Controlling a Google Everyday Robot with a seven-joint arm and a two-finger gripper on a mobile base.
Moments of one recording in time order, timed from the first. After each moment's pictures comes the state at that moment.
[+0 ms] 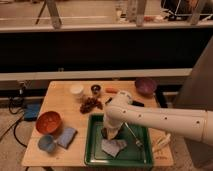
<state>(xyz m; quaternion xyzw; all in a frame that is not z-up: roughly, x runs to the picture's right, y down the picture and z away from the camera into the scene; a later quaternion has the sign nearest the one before) 0.009 0.225 0.759 -0.30 -0.15 -0.14 0.93</state>
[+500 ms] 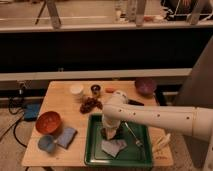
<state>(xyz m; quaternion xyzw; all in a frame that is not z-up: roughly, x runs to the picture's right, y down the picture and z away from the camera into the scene) 0.005 0.229 0.780 -0.32 -0.13 -0.14 0.93</state>
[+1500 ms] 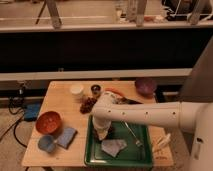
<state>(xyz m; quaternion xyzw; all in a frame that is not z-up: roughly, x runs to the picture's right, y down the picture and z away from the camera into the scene) -0.045 0.241 0.774 -0.31 -0.15 -0.19 0.92</state>
